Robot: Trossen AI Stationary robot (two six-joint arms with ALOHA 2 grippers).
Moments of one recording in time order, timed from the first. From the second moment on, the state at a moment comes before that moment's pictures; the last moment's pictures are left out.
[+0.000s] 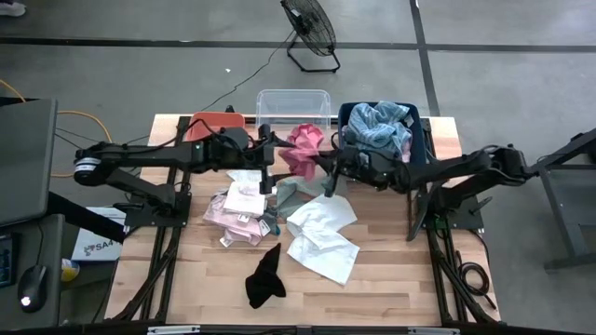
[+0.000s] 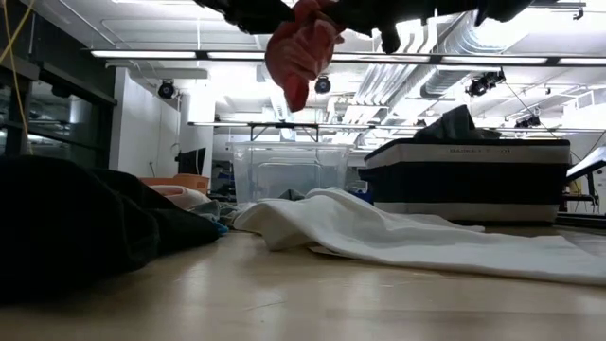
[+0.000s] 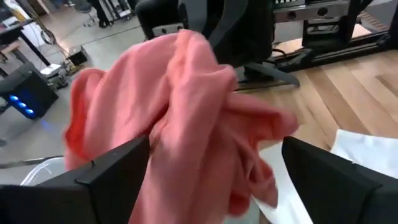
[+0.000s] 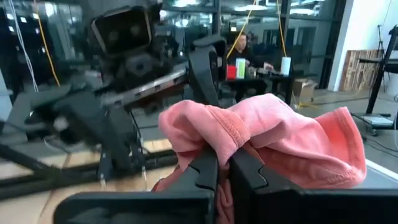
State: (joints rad) left arm 0.14 1.24 1.06 -0.06 -0.04 0.32; right arm -0.02 1.36 0.81 0.63 0.33 0.00
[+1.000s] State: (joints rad) left arm 0.14 1.29 1.06 -0.03 -0.12 0.34; right arm -0.03 1.43 0.81 0.79 0.21 0.01
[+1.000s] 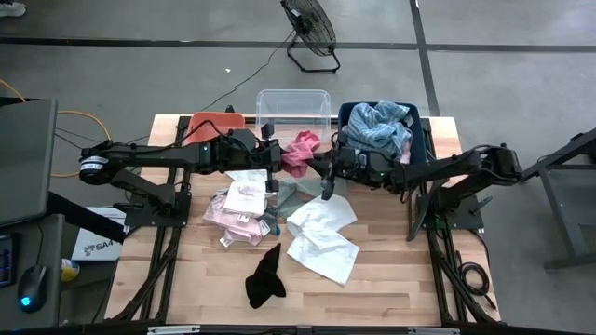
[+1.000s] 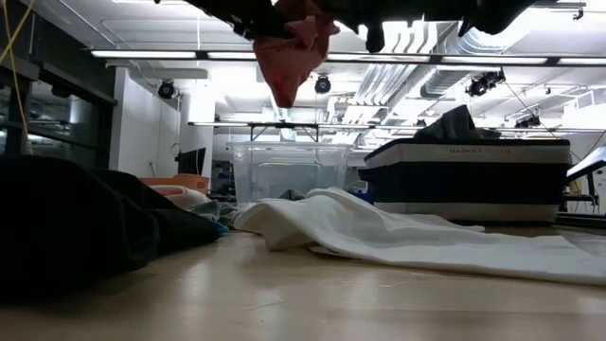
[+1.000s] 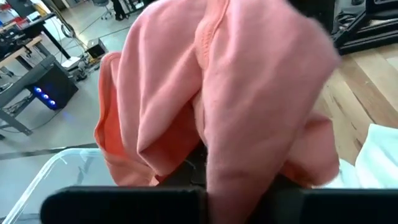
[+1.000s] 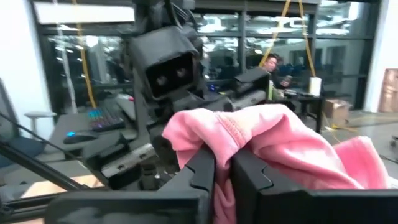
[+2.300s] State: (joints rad) left arm 0.75 1.51 1.10 -0.01 0.35 0.10; right arm -0.03 1.28 0.81 0.37 0.37 0.16
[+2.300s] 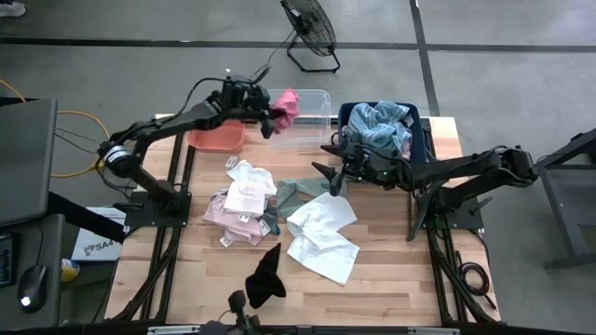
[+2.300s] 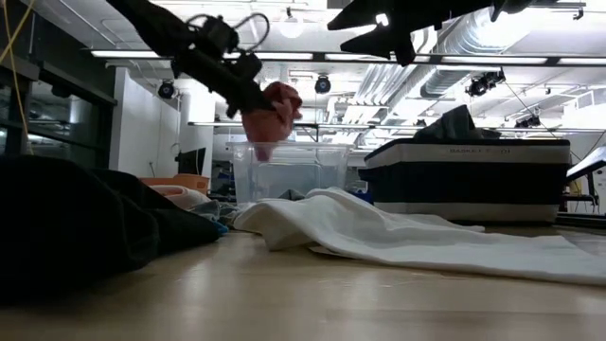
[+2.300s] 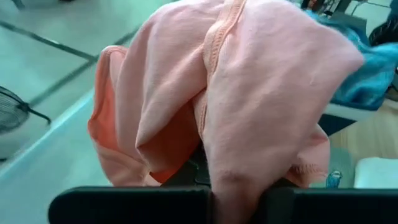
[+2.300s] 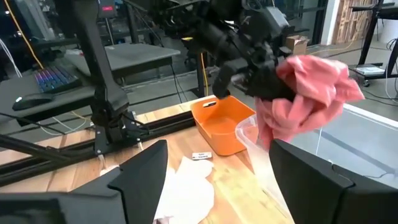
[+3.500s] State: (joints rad) left arm 0.63 1.61 1.10 -0.18 0.25 -0.02; right arm -0.03 1.28 0.81 0.35 0.37 0.19
